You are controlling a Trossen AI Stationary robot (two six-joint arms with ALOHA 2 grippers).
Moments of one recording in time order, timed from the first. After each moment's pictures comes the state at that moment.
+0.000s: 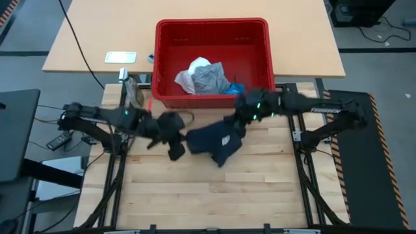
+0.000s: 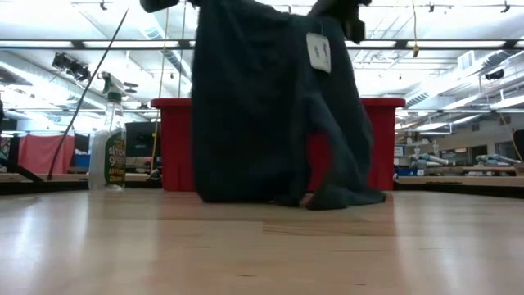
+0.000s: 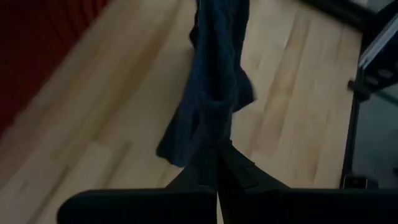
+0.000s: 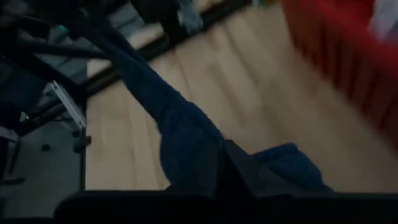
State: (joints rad) left arm -0.23 1.38 1.47 -0.98 -0.24 -0.63; right arm -0.06 1.34 1.29 -0.60 -0.05 0.50
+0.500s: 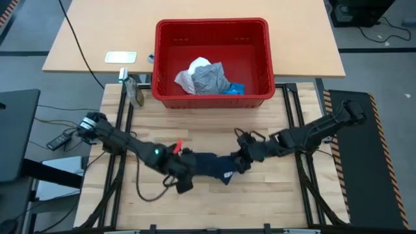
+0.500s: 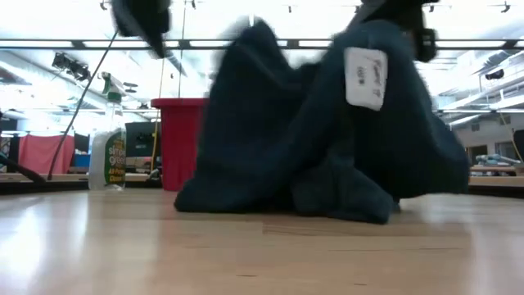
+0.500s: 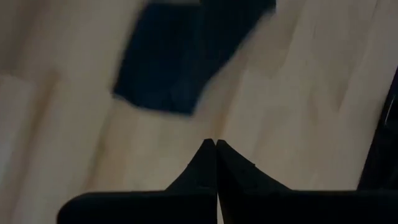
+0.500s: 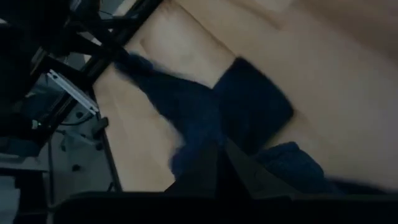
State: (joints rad) left arm -0.46 1.69 1.47 -1.01 -0.20 -0.79; right arm 0.39 1.34 0.99 -0.38 0.28 1.08
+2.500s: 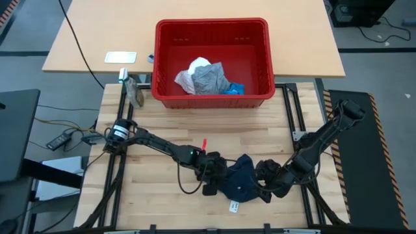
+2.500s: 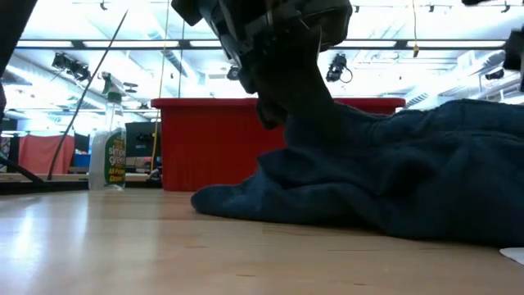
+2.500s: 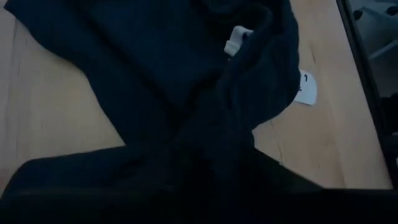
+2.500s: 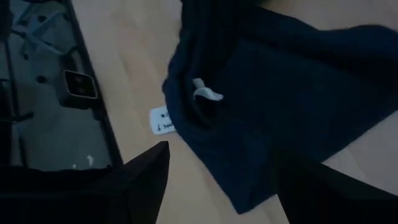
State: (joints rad) left arm -0.27 2.03 1.46 -0.32 0.07 -0.25; right arm 0.75 1.36 0.87 -0.53 0.27 1.26
